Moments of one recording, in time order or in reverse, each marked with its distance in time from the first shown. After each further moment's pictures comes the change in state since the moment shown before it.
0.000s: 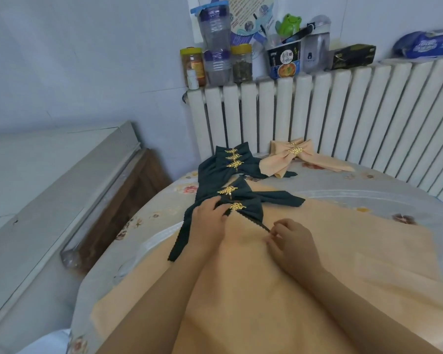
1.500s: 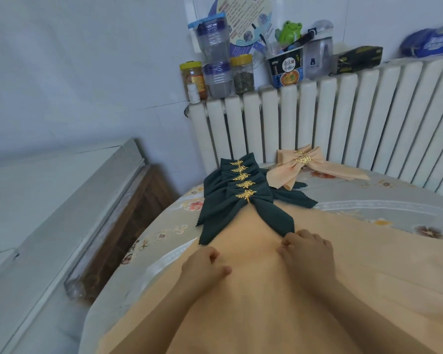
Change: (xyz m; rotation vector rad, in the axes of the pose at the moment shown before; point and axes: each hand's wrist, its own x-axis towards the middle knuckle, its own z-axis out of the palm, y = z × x) left_hand -0.027 -0.020 -0.026 -0.232 -0.415 -0.420; right_hand 0.030 -0.009 0.005 -0.258 -0.117 0.239
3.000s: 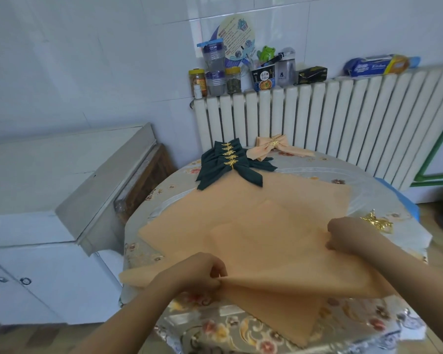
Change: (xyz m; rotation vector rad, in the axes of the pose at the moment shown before) left_hand -0.256 -0.007 0.007 0.349 -0.393 0.387; right_hand -0.180 0.088 -0.167 -0.567 -0.476 -0.040
